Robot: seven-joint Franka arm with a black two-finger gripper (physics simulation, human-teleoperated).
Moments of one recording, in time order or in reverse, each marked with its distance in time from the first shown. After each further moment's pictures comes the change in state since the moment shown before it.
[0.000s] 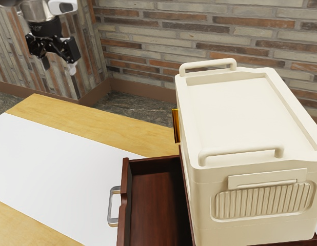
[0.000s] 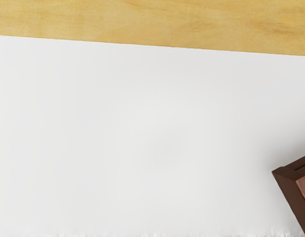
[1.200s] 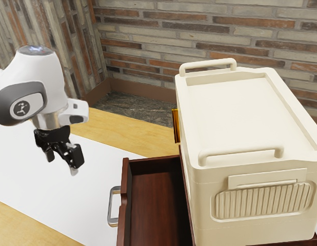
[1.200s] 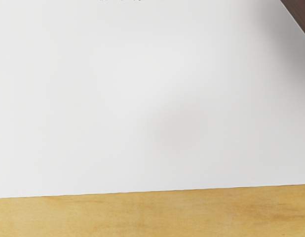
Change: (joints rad) arm 0.019 -0.455 -0.216 -0.903 -0.030 0.351 -0.029
